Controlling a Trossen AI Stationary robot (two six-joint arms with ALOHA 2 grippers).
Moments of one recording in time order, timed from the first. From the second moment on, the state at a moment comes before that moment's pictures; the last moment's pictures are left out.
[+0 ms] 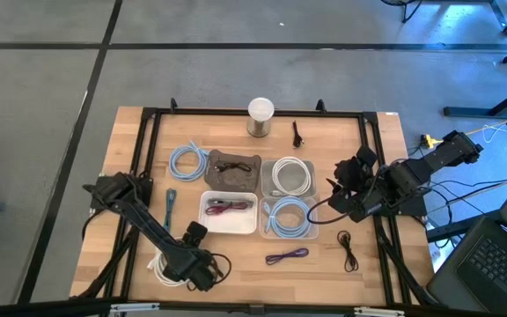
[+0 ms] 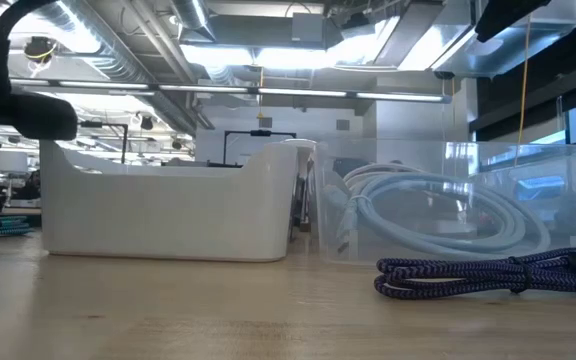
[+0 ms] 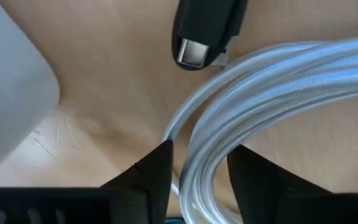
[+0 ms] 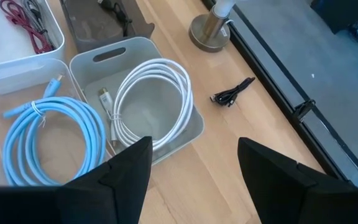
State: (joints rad) left arm -0.74 2.01 1.27 -1.13 -0.10 -0.33; right arm 0.55 1.22 1.28 -1.42 0.77 0.91
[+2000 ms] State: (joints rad) left arm 0.08 1.47 1.26 0.07 -0.17 0.47; right arm 0.86 1.22 1.28 -1.25 0.93 0.92
